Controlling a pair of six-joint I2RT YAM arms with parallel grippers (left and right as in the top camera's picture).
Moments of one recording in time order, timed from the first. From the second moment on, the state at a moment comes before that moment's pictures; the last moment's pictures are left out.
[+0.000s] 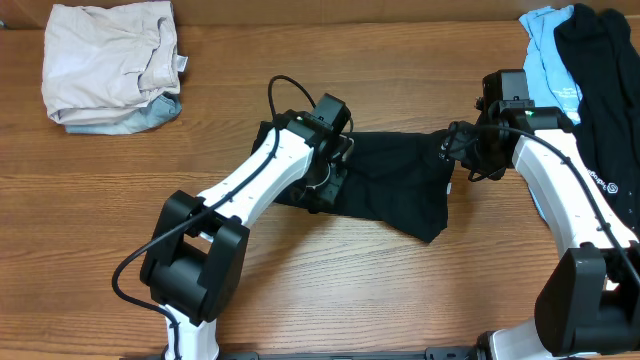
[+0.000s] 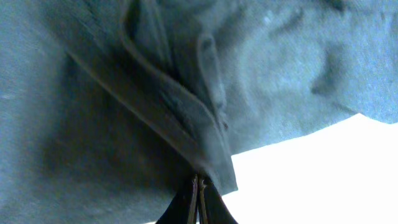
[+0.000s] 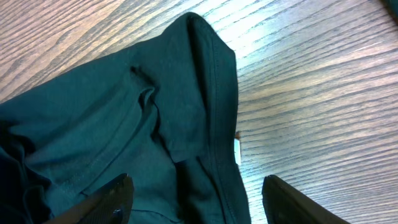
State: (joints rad) left arm -0.55 1.99 1.50 -1.00 0.15 -0.09; right arm 0.03 1.69 1.31 -0.90 -0.10 0.41
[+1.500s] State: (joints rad) left arm -0.31 1.99 1.81 -1.01 0.12 -0.02; right arm 0.03 1.85 1.06 -0.54 -0.42 0.39
